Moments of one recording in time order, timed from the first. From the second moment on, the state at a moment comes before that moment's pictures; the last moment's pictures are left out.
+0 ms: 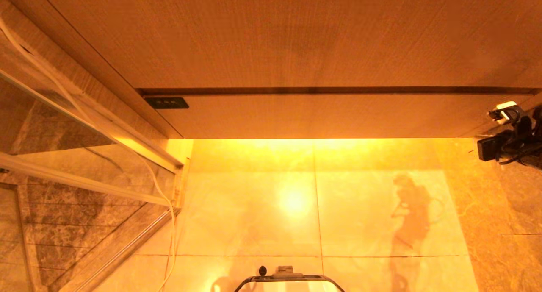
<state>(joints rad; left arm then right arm) 0.00 0.00 0.00 0.00 0.00 0.02 -0.46 2.03 -1.16 -0.59 0.29 -0.45</state>
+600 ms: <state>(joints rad) 0.00 0.00 0.00 0.00 0.00 0.02 -0.53 1.27 -0.75 0.10 0.02 -0.38</state>
